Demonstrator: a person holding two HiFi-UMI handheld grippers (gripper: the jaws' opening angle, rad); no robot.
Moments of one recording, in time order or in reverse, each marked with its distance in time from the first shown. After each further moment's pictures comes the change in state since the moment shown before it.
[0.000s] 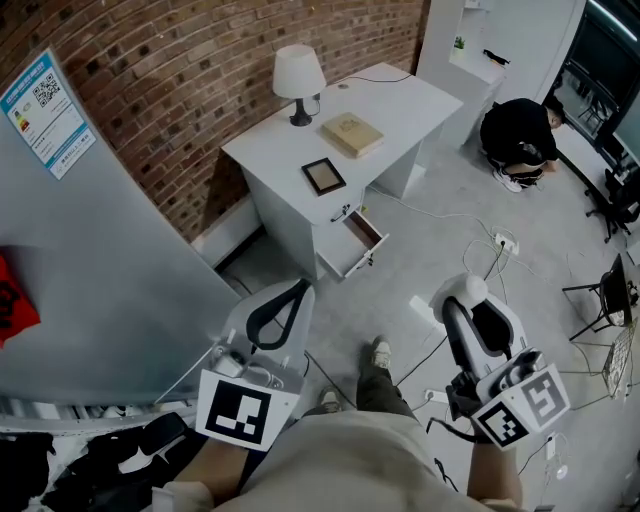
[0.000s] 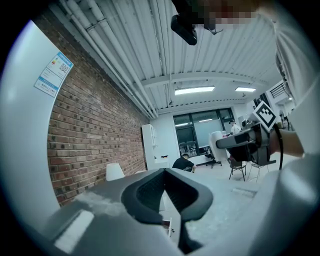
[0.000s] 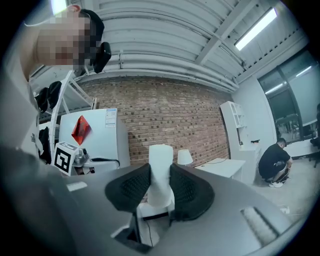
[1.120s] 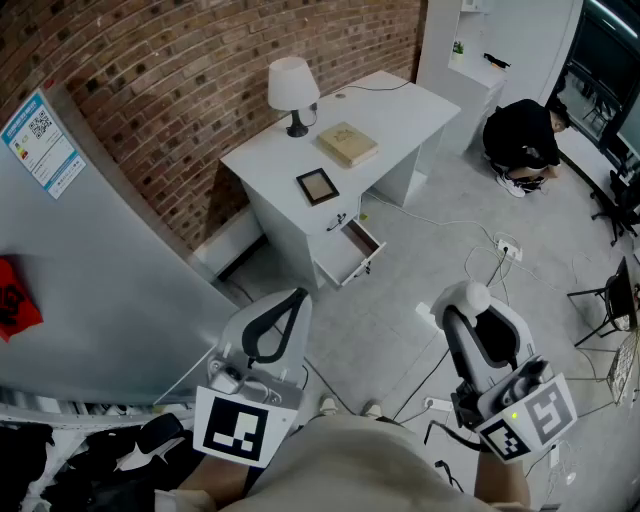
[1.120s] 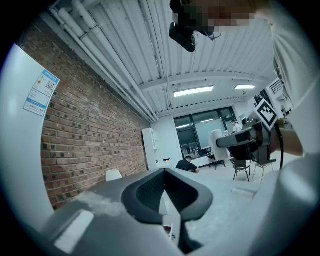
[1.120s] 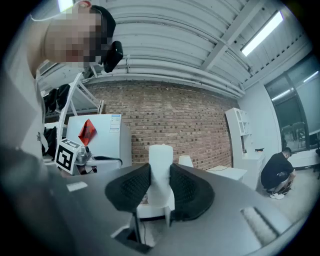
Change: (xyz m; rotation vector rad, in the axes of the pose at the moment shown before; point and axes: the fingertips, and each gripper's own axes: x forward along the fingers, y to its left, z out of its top) left arm 0.014 -0.039 0.033 0.042 -0.018 0.036; right arm -0.029 -0.024 0.033 -0.071 -0.031 0.048
